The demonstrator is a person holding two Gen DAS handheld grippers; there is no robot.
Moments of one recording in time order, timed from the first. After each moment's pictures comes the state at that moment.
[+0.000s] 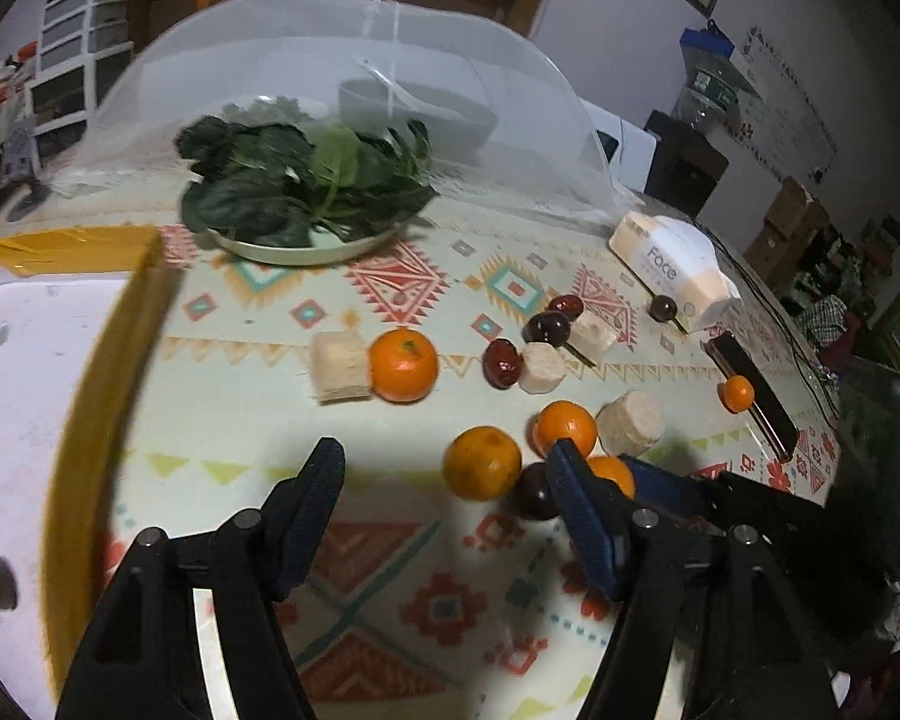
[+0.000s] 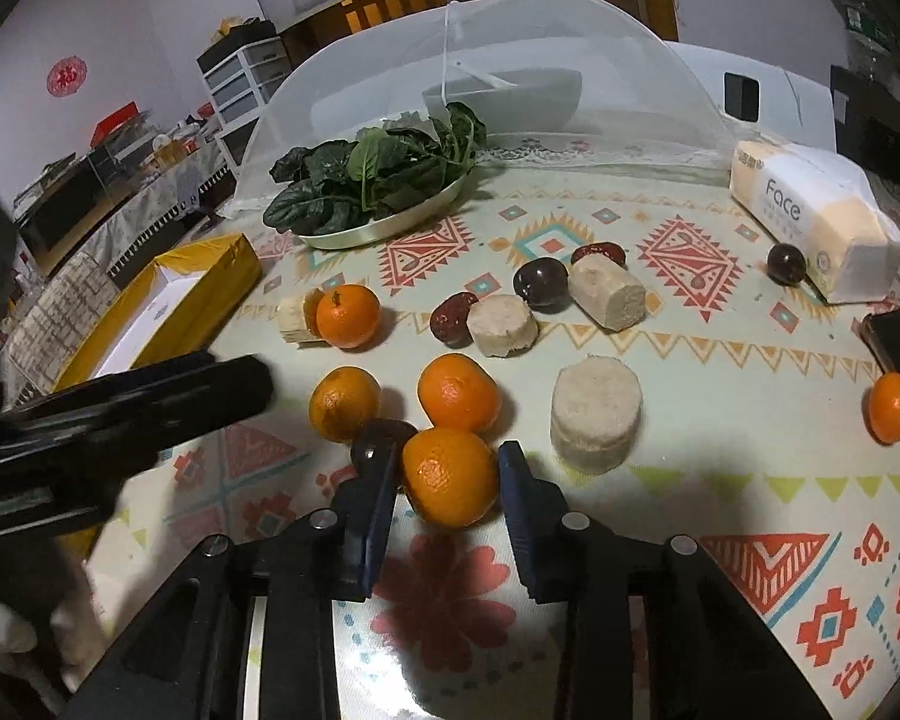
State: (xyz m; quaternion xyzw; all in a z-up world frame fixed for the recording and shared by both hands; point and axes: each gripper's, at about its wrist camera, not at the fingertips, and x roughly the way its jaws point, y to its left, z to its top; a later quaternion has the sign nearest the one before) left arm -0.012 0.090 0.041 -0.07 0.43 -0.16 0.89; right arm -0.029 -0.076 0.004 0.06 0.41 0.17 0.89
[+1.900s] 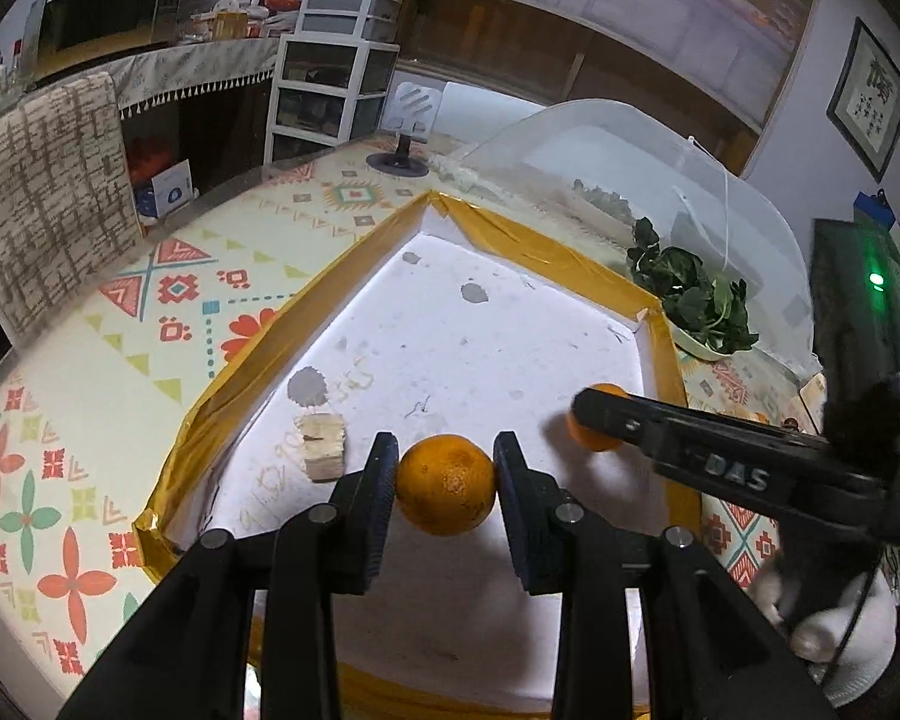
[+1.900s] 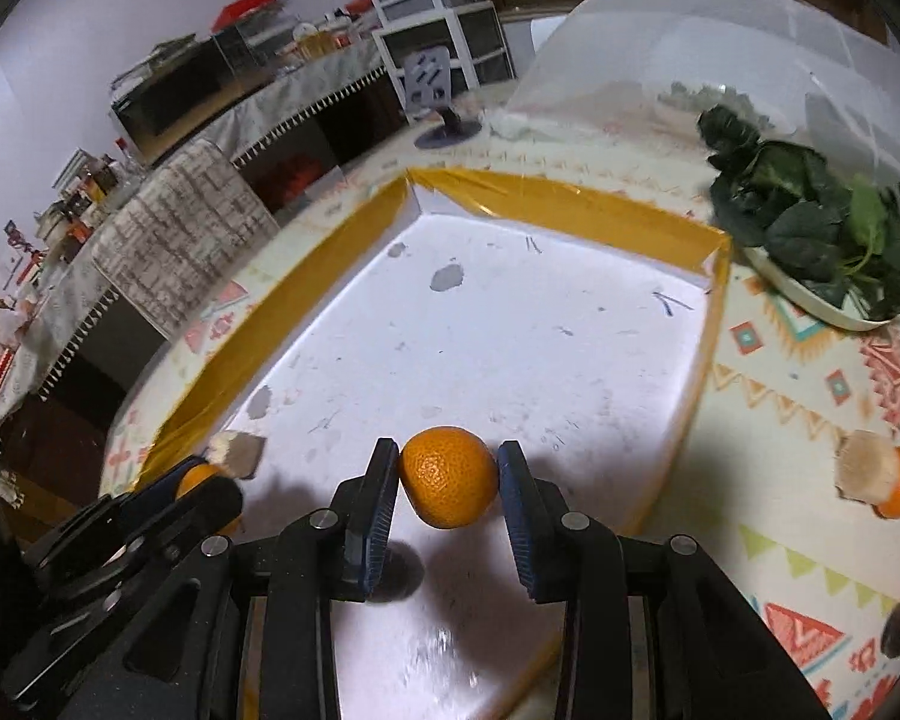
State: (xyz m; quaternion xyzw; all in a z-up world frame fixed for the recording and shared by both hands) left arm -0.117 0.365 0.050 -0.18 0.37 0.06 0.91; right arm 0.014 0.222 0.021 -0.01 0.47 0.32 0.82
